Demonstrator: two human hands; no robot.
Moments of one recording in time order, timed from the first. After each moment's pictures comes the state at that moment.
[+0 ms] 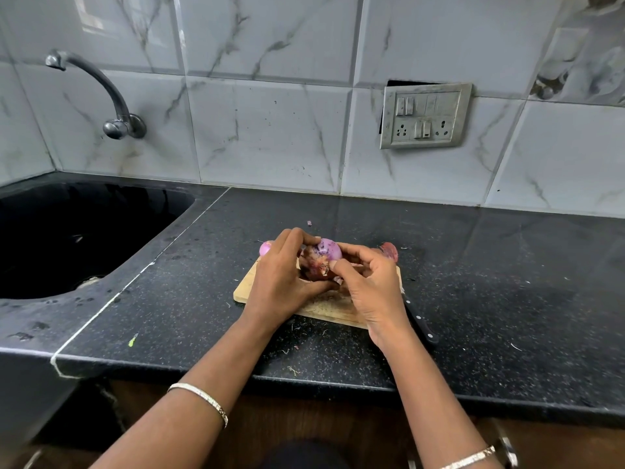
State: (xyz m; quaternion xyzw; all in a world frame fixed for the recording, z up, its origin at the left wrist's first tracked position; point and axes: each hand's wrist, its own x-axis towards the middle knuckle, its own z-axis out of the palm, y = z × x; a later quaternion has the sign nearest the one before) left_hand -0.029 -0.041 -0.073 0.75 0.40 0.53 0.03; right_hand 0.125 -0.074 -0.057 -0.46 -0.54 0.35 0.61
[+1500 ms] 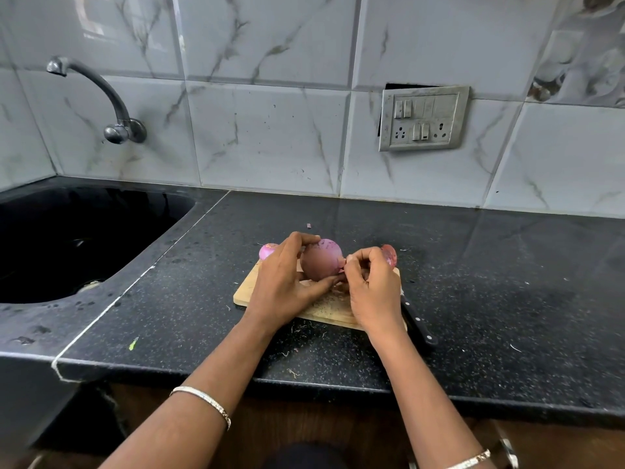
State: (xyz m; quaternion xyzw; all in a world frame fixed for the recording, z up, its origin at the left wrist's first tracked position) left_hand -0.027 -0.041 -0.074 0.74 0.41 0.52 0.08; right_hand 0.129 -0.069 -0.064 -0.55 -0.59 0.16 0.57
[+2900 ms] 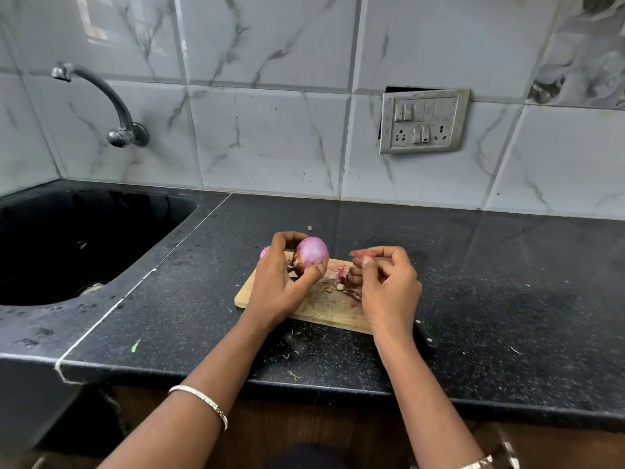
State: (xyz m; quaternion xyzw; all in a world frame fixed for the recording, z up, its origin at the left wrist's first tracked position) left_hand -0.032 -0.041 -0.073 0.68 0.42 0.56 0.21; right_hand 0.133 -0.076 -0.060 -0.55 -0.50 0.13 0.65
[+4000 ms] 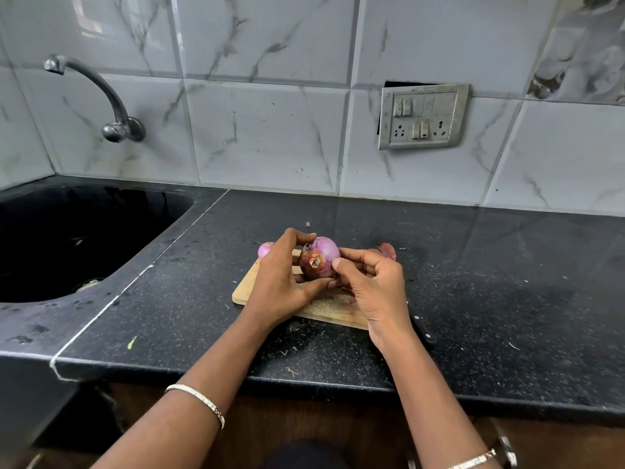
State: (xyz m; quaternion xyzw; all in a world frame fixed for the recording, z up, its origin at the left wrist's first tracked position) left_hand -0.027 -0.038 -0.076 0.72 0.39 0.54 0.20; right_hand 0.130 -0.071 -0.062 -0.46 -0.49 0.36 0.65
